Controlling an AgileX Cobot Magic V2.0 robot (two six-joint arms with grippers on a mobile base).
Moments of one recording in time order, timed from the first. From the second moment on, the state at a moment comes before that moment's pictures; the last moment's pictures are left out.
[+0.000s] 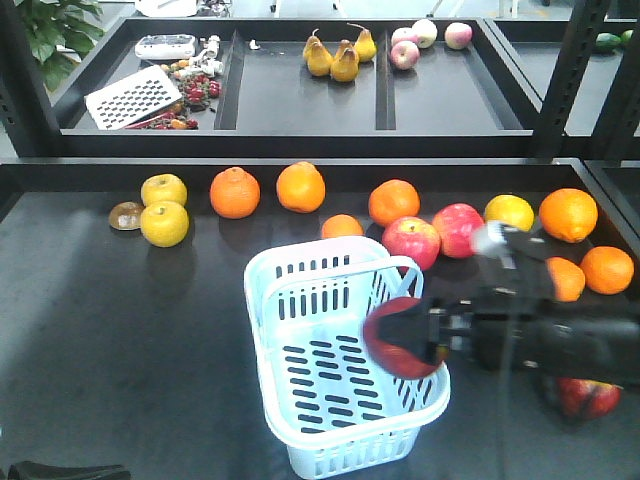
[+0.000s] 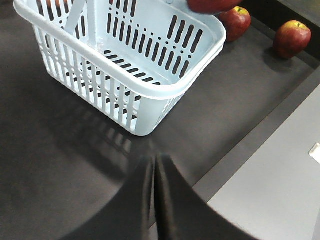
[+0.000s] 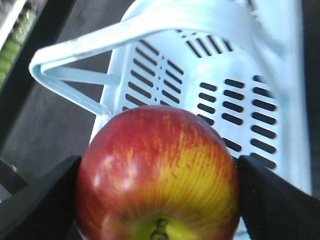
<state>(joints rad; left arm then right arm) -0.43 0.61 -0.29 -0.84 0.53 0.73 0.21 1.43 -0.65 1.42 0.57 -1.13</state>
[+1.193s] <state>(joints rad) -0.43 0.61 -0.29 -0.84 0.53 0.73 0.27 1.33 -0.76 0.99 0.61 -0.84</state>
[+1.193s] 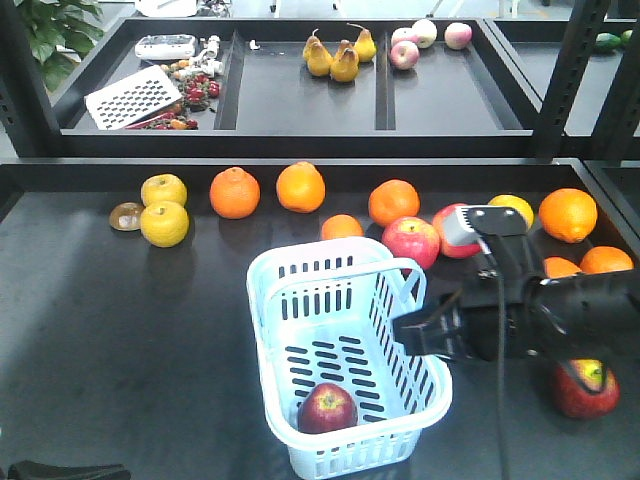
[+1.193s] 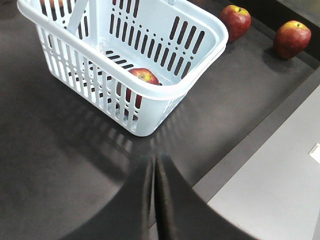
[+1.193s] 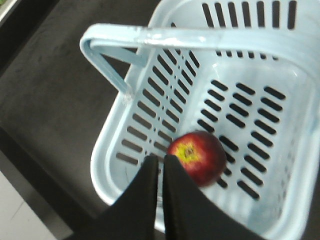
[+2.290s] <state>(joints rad) -0.43 0.61 -0.29 -0.84 0.52 0.73 -0.13 1.51 -0.92 -0.15 0.73 0.12</state>
